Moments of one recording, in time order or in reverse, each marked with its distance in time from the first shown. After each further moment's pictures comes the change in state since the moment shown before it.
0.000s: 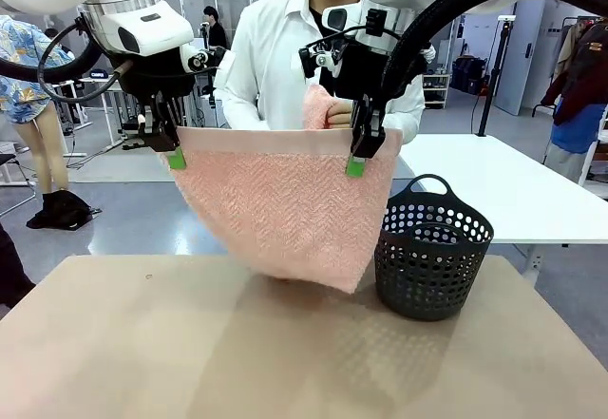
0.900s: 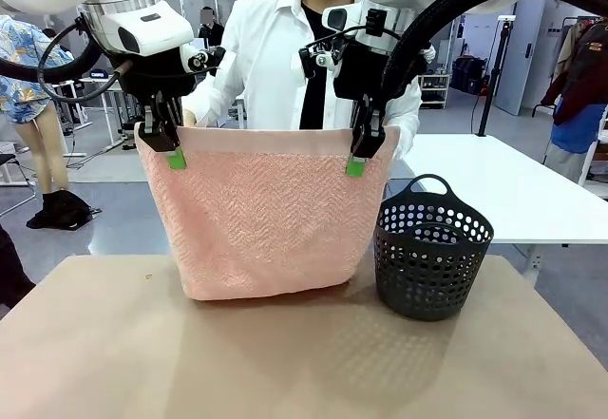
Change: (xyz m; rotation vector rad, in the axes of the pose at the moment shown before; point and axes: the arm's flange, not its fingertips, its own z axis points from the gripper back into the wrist) left arm 0.000 0.000 0.000 0.000 0.000 0.000; right arm 0.000 0.000 0.000 0.000 0.000 0.000
